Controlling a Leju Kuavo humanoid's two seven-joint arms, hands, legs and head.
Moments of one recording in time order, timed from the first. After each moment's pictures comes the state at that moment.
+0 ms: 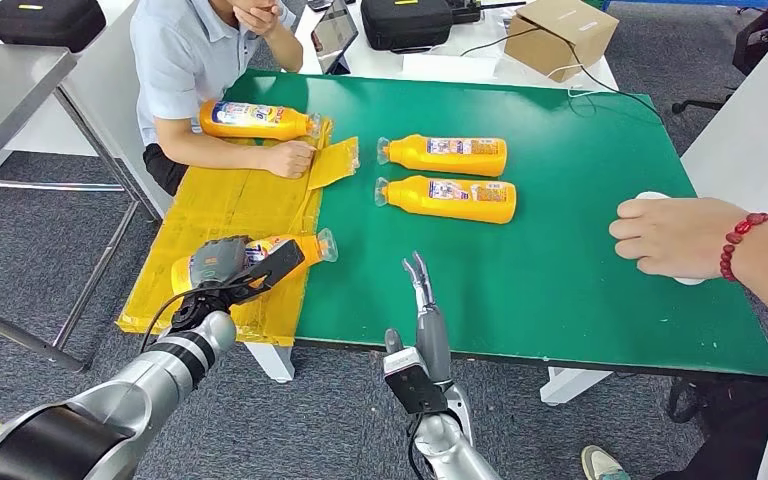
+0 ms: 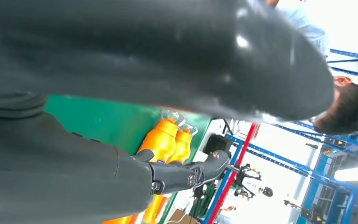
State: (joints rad) left arm -0.74 -0.06 -0.44 -0.35 -0.78 0.48 0.16; right arm -0.20 0.27 0.54 -0.95 0.09 -0.57 -0.68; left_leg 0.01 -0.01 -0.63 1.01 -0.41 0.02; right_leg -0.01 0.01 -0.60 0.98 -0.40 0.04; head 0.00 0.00
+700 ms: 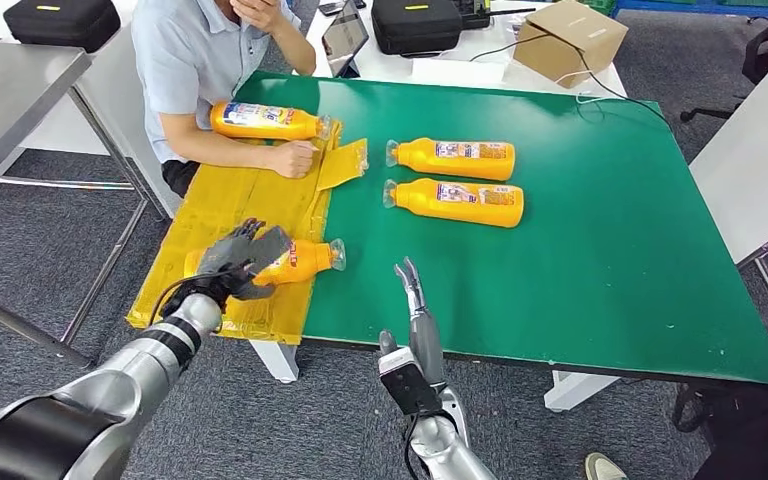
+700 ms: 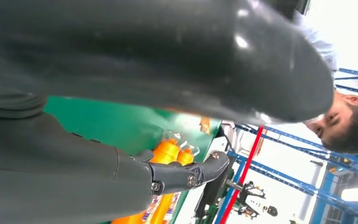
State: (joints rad) left arm -0.77 -0.07 -0.34 -0.33 -0.49 0.14 -0.11; right arm -0.21 0.28 0.55 -0.90 0.07 -0.55 -0.68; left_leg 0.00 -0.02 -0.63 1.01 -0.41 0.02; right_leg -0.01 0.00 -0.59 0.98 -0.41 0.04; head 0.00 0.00
